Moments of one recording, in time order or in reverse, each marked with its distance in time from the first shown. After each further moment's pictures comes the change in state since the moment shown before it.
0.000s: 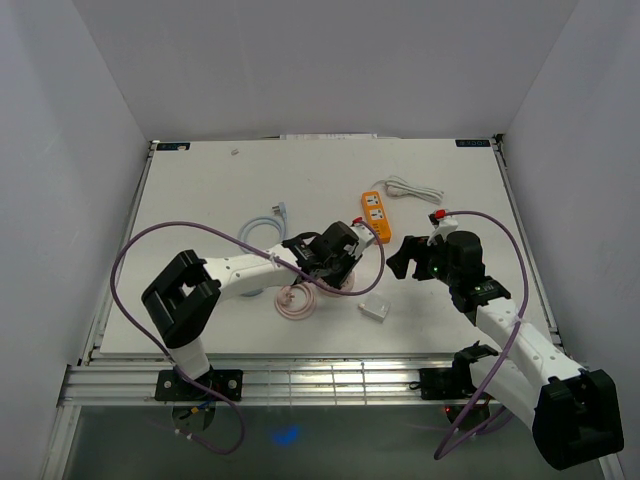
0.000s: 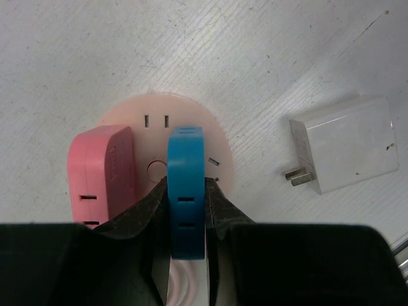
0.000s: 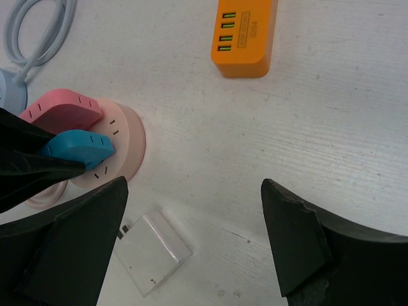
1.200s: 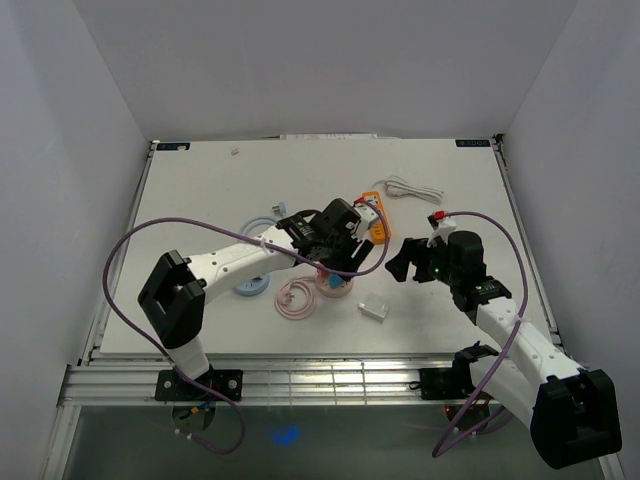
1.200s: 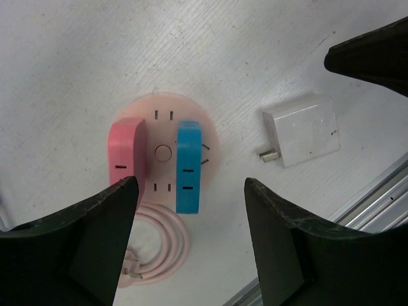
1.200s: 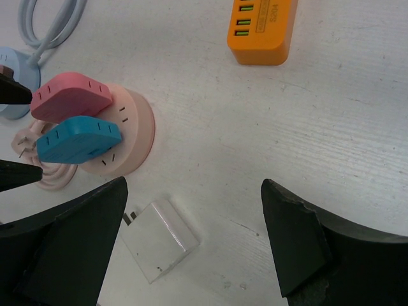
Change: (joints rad) left arm 0.029 -0.016 0.225 -0.255 0.041 -0.020; right arm -0.023 0.006 0.000 -0.022 -0.071 -0.008
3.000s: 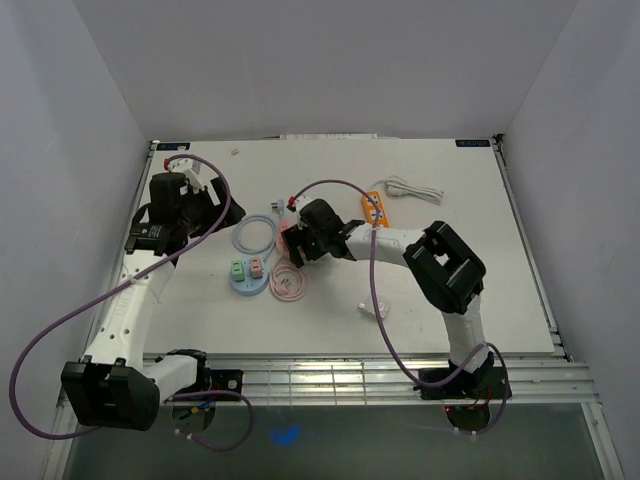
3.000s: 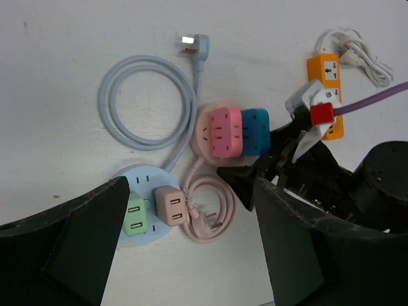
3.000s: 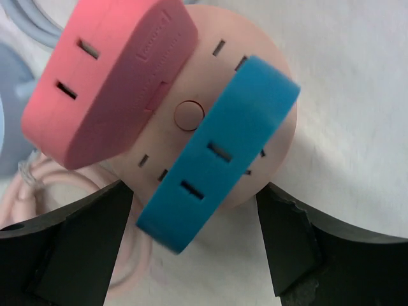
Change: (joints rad) left arm 0.821 -0.606 -0.296 0.012 0.211 -0.266; right arm 0.571 1.030 0.779 -0.026 0.301 -0.083
